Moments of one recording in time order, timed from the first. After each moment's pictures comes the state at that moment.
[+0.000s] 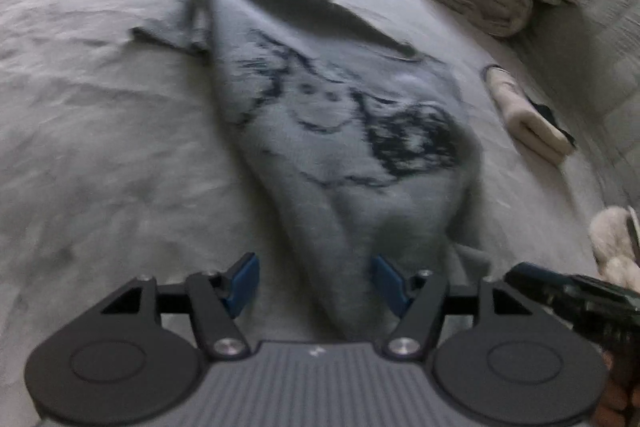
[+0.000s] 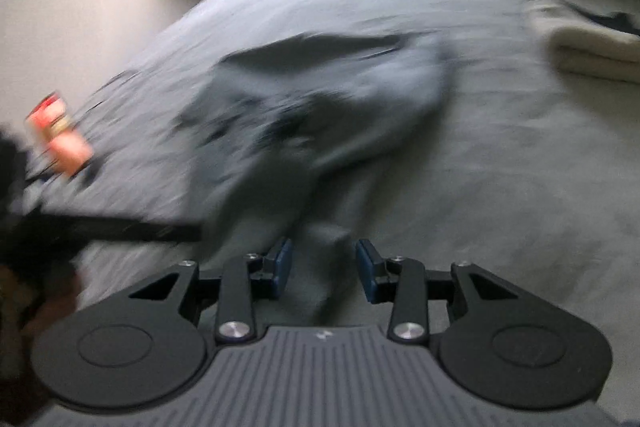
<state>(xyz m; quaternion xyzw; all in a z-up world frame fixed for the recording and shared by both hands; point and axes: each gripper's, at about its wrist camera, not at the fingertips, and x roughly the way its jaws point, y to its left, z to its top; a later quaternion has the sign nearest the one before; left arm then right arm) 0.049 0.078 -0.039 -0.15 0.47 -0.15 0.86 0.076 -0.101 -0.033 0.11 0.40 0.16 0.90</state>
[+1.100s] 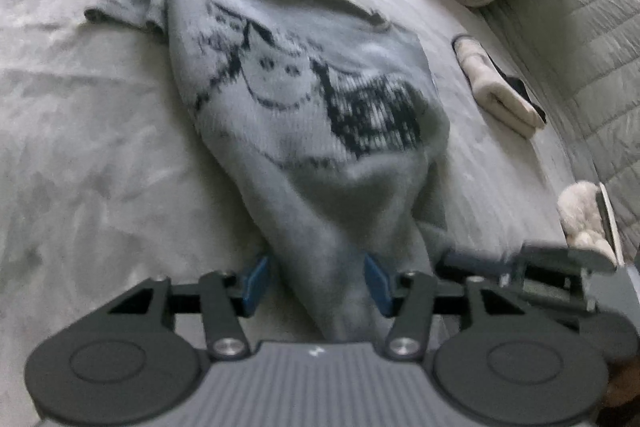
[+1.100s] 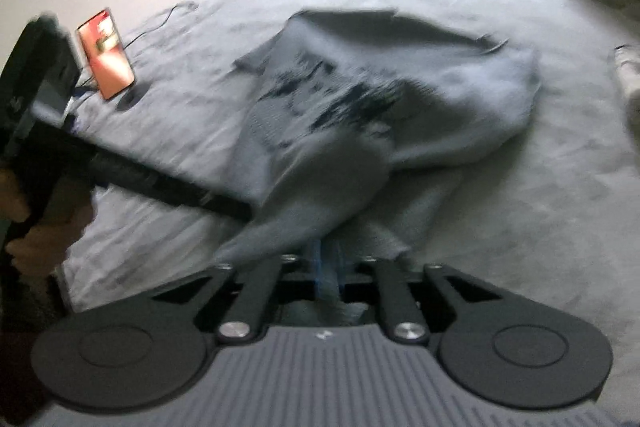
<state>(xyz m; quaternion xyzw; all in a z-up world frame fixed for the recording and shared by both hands) 0.056 0.077 -0.037 -0.16 0.53 -0.19 0.81 0.090 -0.079 -0.033 0.02 0.42 0.20 0.89</state>
